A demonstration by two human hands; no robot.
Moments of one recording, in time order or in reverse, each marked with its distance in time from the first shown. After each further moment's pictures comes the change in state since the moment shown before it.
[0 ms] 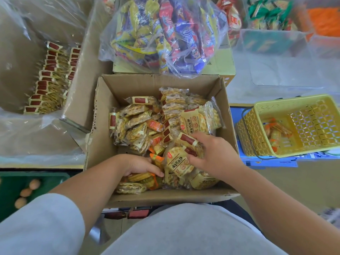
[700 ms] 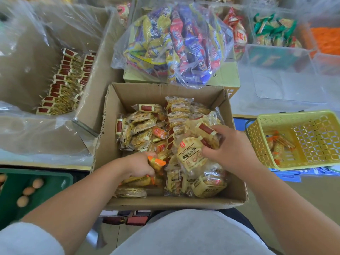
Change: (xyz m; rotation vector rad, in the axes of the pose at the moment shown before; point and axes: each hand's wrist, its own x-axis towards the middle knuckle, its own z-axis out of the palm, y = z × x) left_hand -0.048 0.015 0.005 0.096 0.403 0.157; right_hand 0.010 -0.005 -0.040 0.115 0.160 0.155
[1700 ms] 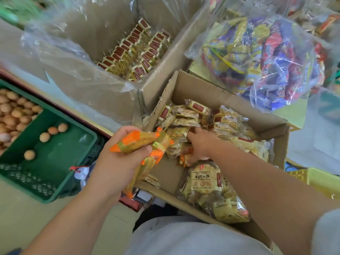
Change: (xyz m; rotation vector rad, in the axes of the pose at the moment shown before) left_hand -0.139 -0.045 0.022 -1.143 0.944 0.284; right_hand 0.118 -0.071 0.156 -1.066 -0.773 -0.456
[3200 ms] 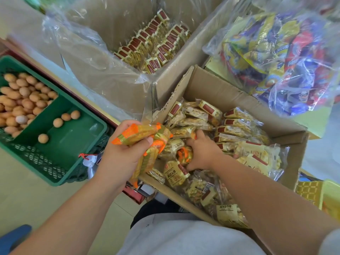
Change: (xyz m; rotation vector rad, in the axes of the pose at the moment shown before) left_hand 0.005 -0.022 -0.006 -0.075 0.104 0.051; right_hand 0.007 -0.019 0.035 0.170 0.128 -0.122
